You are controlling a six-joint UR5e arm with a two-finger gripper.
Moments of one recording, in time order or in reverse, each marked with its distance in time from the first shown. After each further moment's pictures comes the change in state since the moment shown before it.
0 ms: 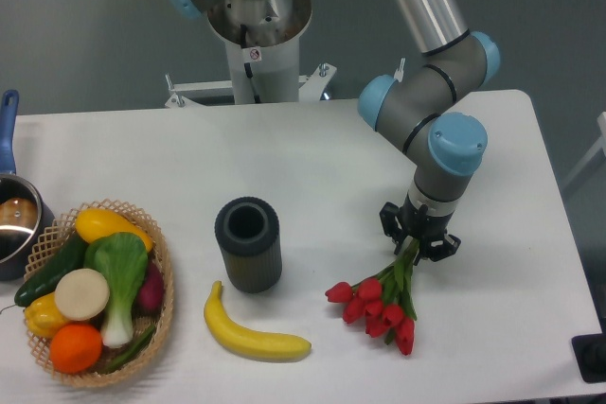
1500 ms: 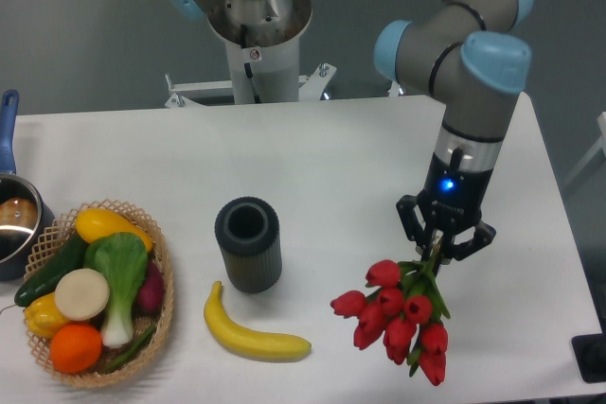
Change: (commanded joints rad) arm 0.066 0.193 0.133 0.005 -0.558 -0.104
